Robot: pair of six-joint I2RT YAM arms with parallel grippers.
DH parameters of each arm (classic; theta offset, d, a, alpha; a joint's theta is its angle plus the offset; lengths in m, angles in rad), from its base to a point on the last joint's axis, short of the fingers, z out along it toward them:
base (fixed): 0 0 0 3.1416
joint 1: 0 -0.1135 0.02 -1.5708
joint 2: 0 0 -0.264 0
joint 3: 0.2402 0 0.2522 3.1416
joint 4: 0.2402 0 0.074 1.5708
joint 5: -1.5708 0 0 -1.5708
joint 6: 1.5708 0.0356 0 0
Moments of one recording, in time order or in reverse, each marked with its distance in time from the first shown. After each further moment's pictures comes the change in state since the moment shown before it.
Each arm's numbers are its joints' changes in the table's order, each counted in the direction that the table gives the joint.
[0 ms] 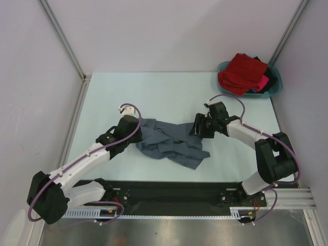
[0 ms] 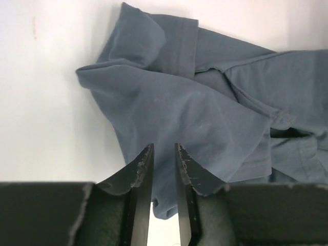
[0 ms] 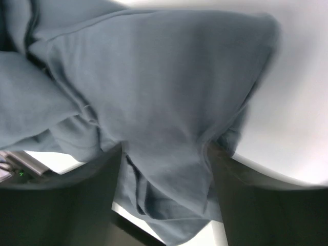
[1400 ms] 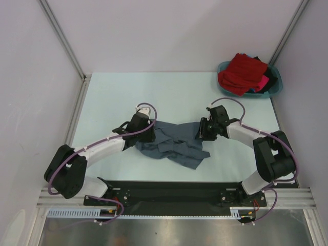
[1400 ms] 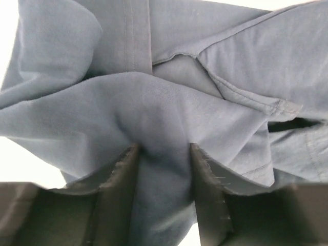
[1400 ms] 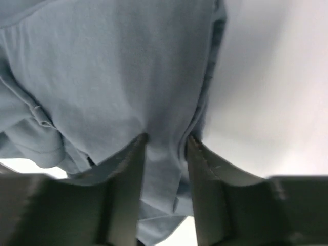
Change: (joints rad) left arm 0.000 -0.307 0.028 -0.195 -0.200 0.076; right arm 0.002 -0.011 -0.050 -0.019 -0.080 -0.023
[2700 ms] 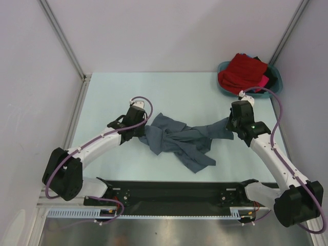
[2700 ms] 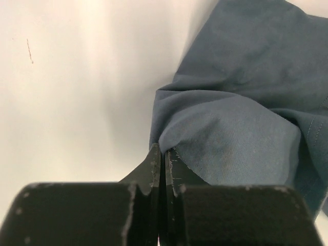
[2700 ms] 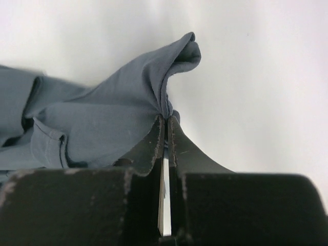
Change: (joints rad) left arm -0.062 0.024 0.113 0.190 0.137 0.092; right arm 0.078 0.476 0.069 0.332 -0.568 -0.059
